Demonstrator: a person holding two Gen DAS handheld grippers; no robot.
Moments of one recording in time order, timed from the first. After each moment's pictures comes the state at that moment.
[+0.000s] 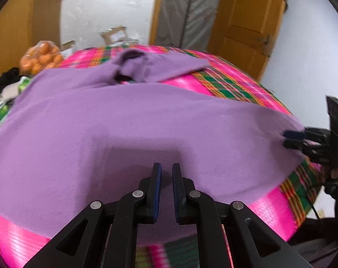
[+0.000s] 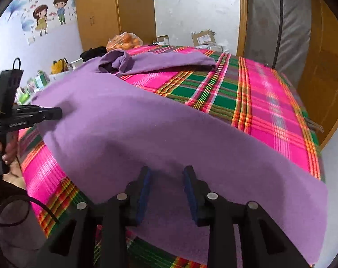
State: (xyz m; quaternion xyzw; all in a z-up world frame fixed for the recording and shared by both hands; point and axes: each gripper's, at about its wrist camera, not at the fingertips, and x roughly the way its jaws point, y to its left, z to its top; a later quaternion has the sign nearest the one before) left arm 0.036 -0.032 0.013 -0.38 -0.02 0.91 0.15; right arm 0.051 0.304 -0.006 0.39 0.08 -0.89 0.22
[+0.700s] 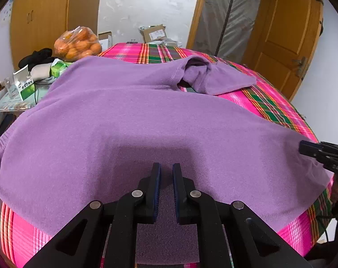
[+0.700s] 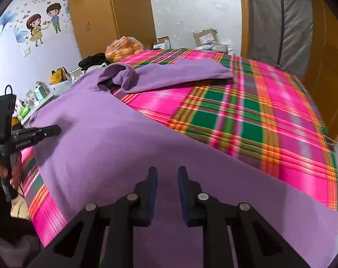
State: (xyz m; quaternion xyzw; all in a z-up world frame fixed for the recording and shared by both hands) left arm 0.012 -0.075 0.005 -0.39 -0.06 0.92 0.07; right arm -0.006 0.245 -0.002 0.41 0.04 -0.89 0.22
